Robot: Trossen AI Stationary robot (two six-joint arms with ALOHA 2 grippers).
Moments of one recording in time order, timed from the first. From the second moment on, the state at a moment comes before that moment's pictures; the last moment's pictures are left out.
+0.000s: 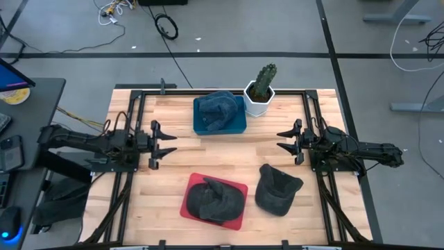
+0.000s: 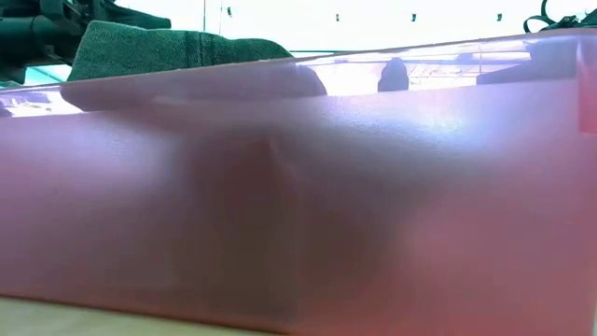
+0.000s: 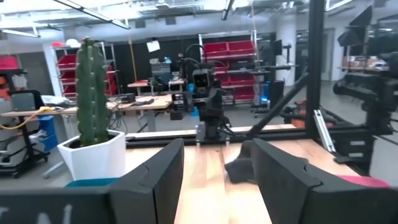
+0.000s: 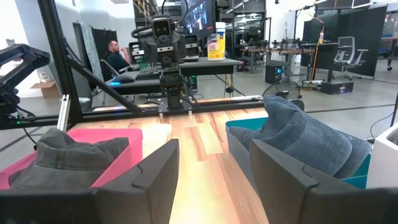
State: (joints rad) left arm -0.13 0.40 0.12 0.45 -0.18 0.09; right arm -0.10 0.01 0.02 0.03 -0.02 0.04
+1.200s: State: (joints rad) left arm -0.15 0.00 0.01 0.25 -0.19 0.10; right arm -0.10 0.01 0.02 0.03 -0.02 0.04
